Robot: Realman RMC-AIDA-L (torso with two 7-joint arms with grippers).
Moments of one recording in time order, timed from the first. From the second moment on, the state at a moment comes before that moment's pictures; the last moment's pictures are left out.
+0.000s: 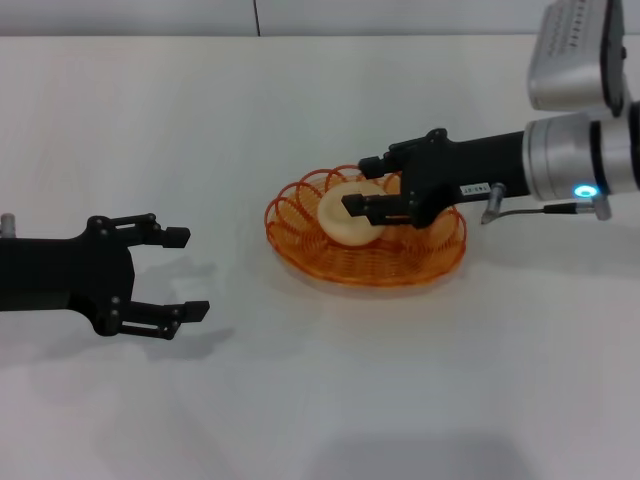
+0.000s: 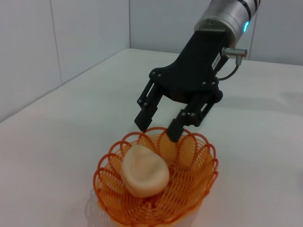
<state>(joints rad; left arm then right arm) -0.37 -2.02 0.82 0.91 2.05 1.71 -1.28 0.61 2.02 -1.50 -0.93 -1.69 -1.09 1.72</state>
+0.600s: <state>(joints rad) -0.37 -2.02 0.78 0.91 2.04 1.70 -1.28 0.47 1.99 -1.15 -0.94 -1.70 -1.46 1.54</state>
